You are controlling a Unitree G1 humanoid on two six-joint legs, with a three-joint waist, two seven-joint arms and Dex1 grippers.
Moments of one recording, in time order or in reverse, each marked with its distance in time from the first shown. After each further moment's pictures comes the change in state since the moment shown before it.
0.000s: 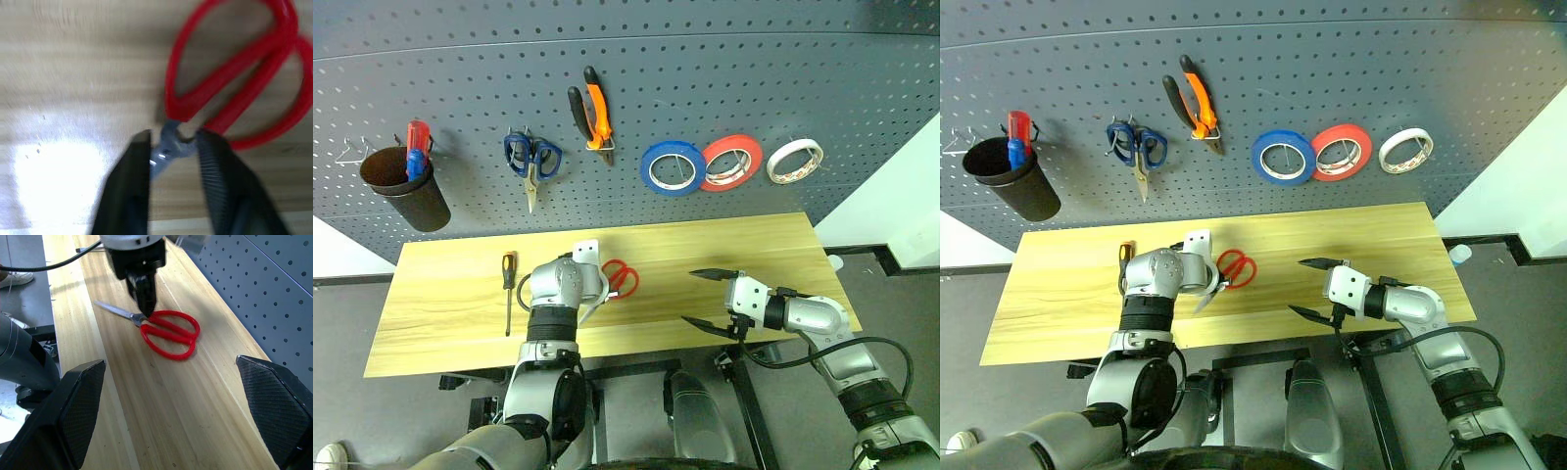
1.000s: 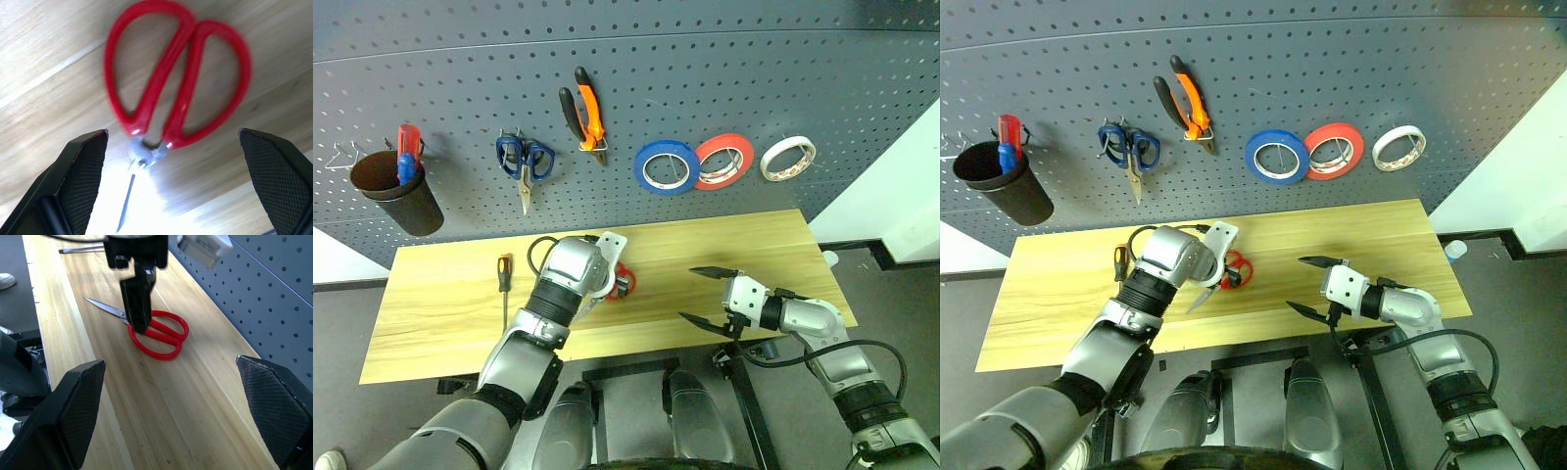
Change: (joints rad) left arm -0.131 0.240 -0.474 0.082 0.095 0.114 -0.448; right arm 0.015 0.027 -0.005 0.005 -0.017 -0.011 -0.059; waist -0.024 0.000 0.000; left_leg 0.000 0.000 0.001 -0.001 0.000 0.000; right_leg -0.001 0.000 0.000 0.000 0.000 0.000
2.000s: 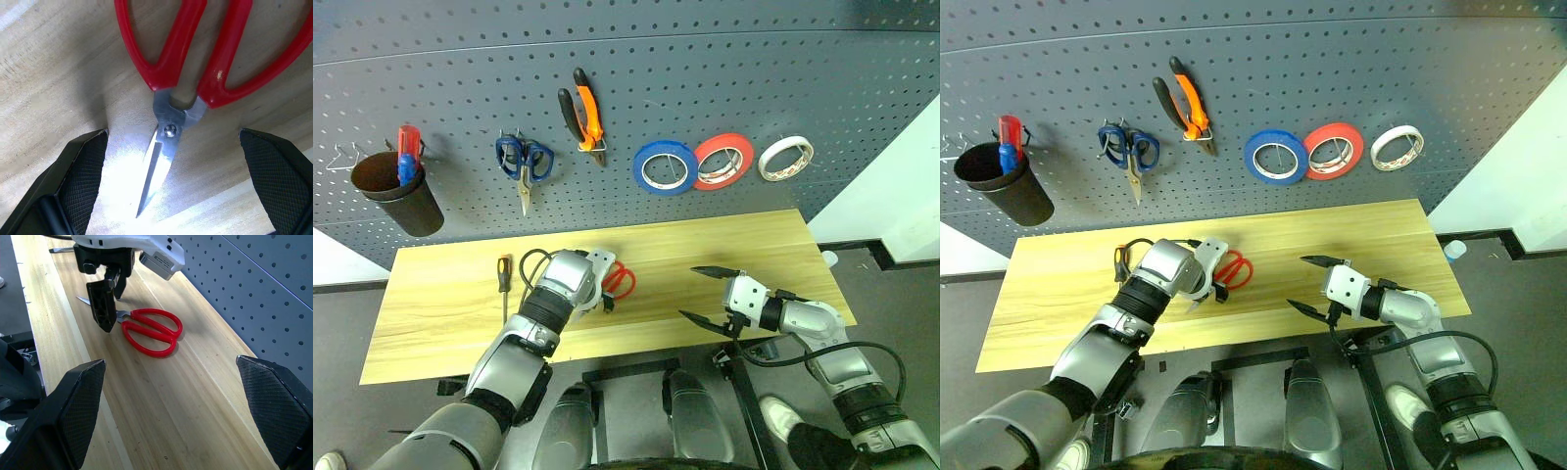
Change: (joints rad) left arm 0.033 0.042 -0.064 0.130 0.107 -0.094 -0.143; right arm 0.002 0.006 -0.002 0.008 -0.003 -0.005 -0.026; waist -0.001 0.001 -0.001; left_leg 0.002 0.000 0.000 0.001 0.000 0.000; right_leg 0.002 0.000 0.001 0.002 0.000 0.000
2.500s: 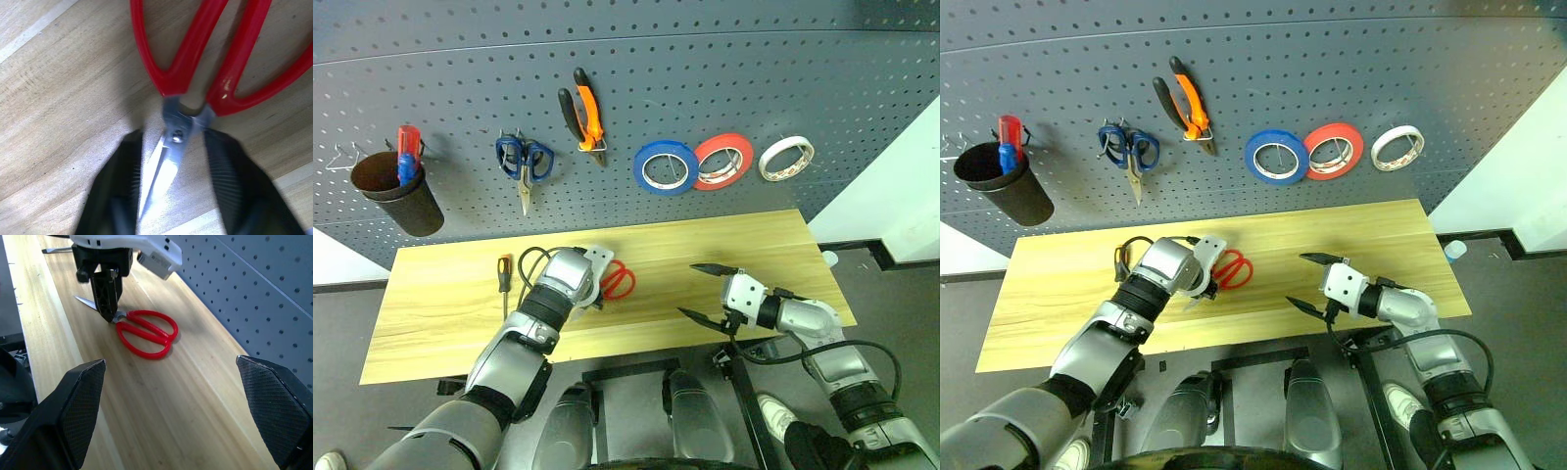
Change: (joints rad) left arm -0.010 0.005 -0.008 0.021 0.043 -0.020 -0.052; right arm -0.019 0.015 0.000 0.018 -0.018 -0.020 -0.018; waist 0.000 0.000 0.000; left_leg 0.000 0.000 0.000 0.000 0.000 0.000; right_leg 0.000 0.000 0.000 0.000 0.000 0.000
